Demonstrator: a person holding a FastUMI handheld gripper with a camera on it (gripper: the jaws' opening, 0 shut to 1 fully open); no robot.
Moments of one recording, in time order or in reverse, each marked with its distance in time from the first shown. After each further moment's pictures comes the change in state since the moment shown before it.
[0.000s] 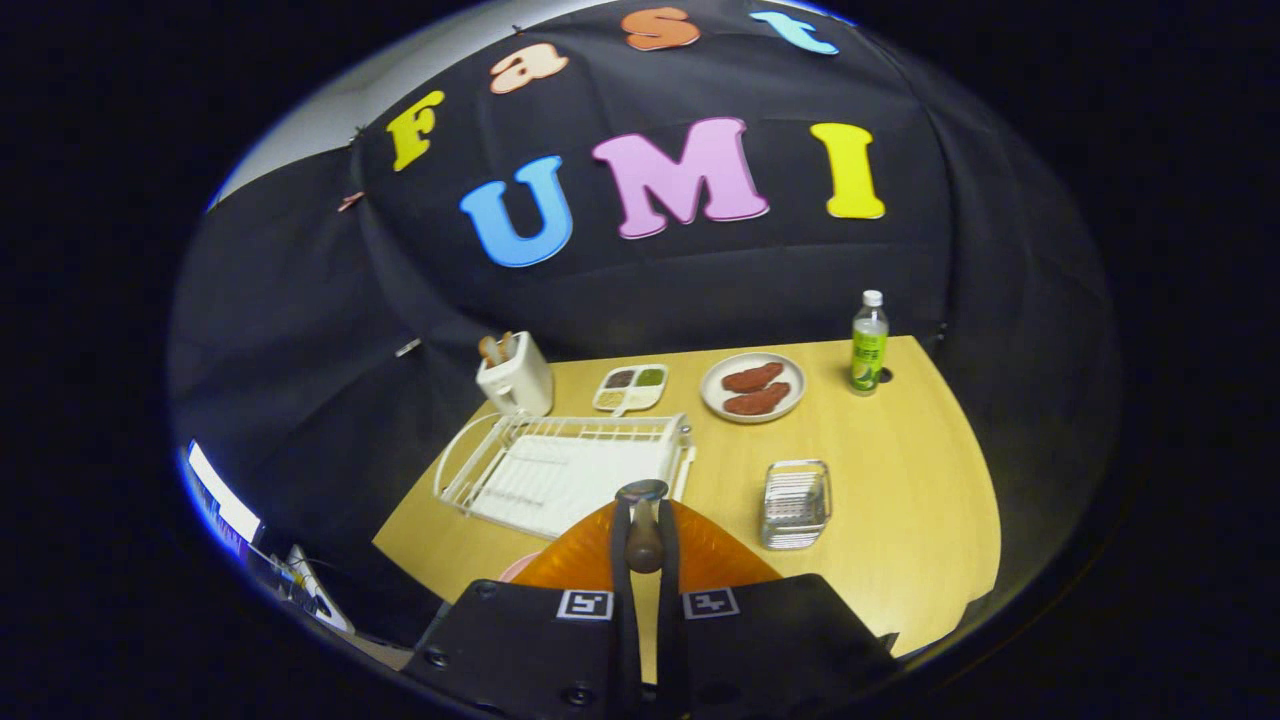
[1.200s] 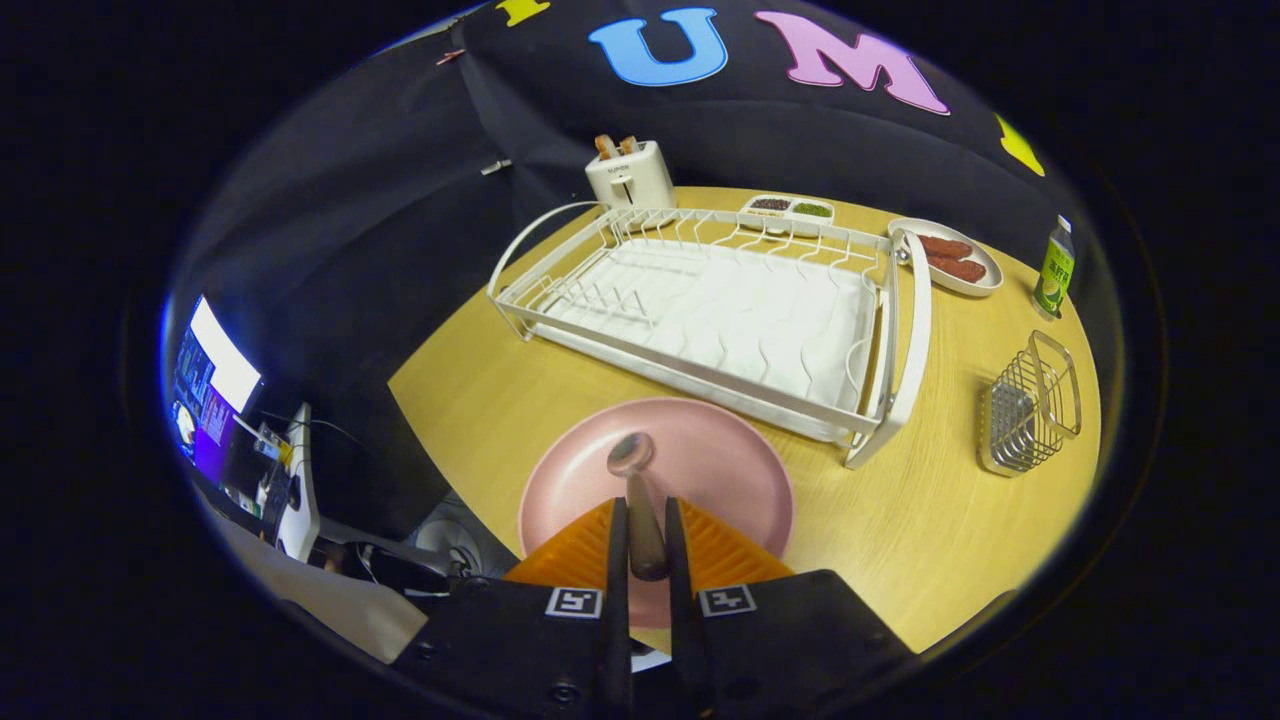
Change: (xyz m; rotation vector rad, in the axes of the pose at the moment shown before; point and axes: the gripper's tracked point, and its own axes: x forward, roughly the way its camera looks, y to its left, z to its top) arm 0.117 0.076 -0.208 -0.183 0.406 0.141
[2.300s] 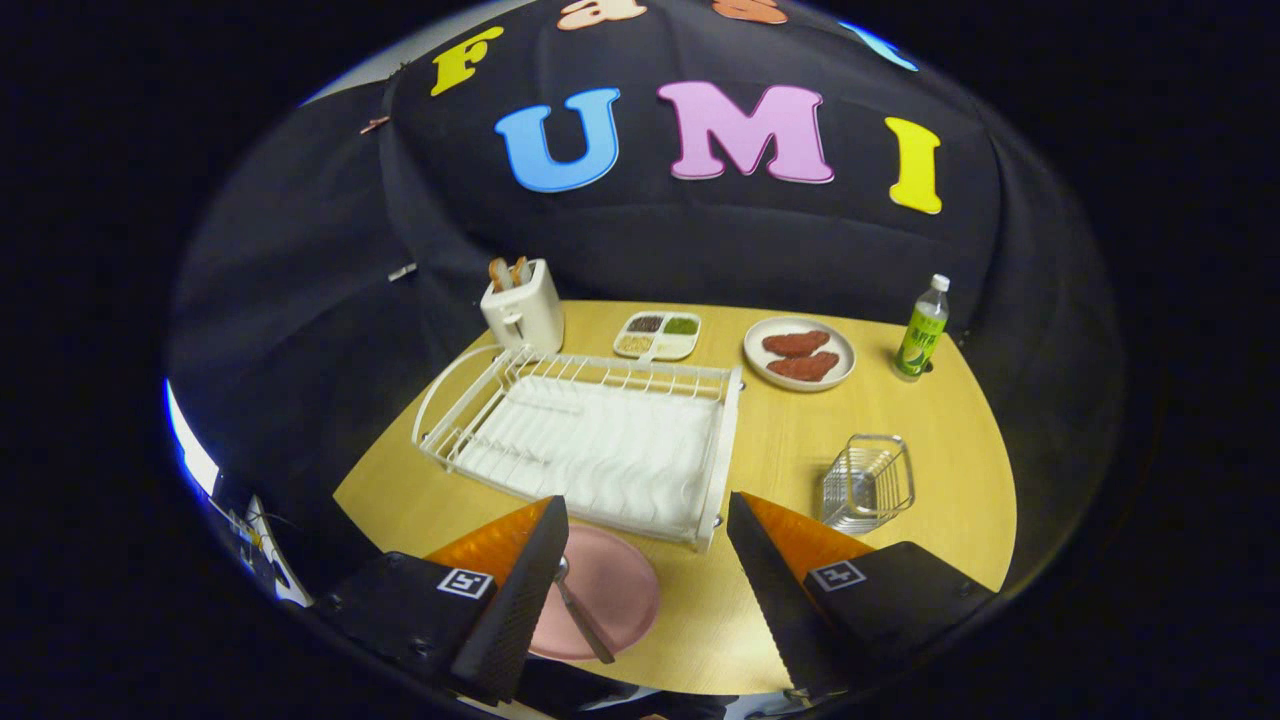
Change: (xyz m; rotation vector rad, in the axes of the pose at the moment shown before) arm -0.123 -0.079 0.144 0.121 -0.340 -0.293
